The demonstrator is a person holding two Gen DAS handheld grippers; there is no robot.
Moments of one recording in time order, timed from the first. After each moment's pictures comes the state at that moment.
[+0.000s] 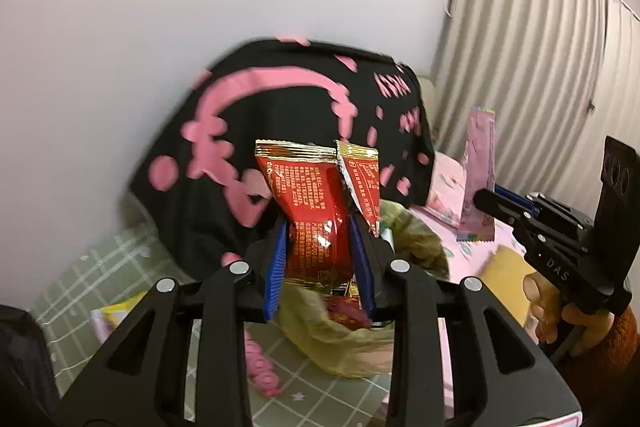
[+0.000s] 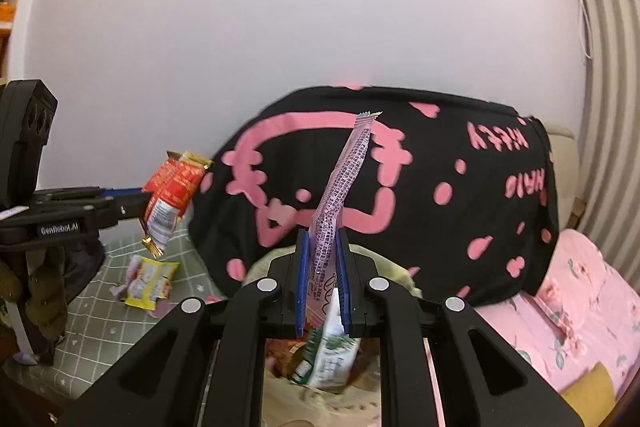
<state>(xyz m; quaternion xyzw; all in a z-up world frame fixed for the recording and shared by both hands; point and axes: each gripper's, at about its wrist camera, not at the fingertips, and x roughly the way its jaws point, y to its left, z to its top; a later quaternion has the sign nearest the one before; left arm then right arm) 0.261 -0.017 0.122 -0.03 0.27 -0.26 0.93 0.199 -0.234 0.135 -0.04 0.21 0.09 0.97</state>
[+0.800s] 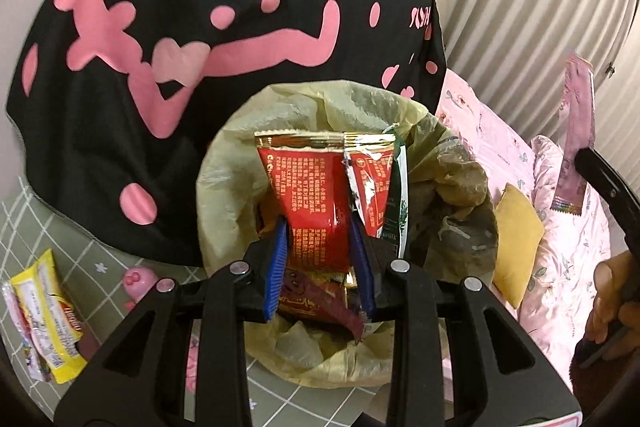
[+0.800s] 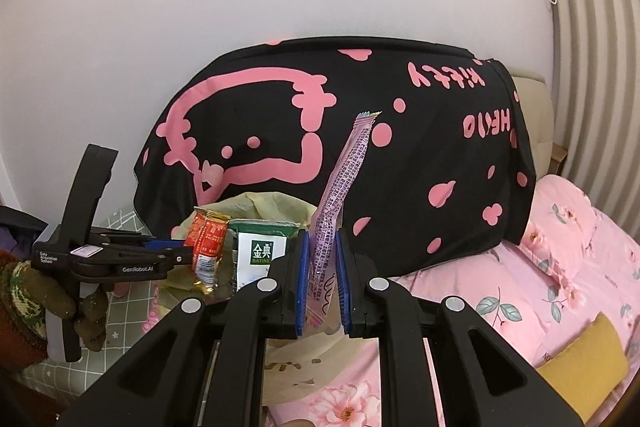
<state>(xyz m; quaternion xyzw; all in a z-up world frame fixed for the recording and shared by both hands) 0.337 -0.109 0.018 -0.01 0.43 -0.26 0.86 0.205 -0.320 0.092 0.01 0.26 0.04 0.97</state>
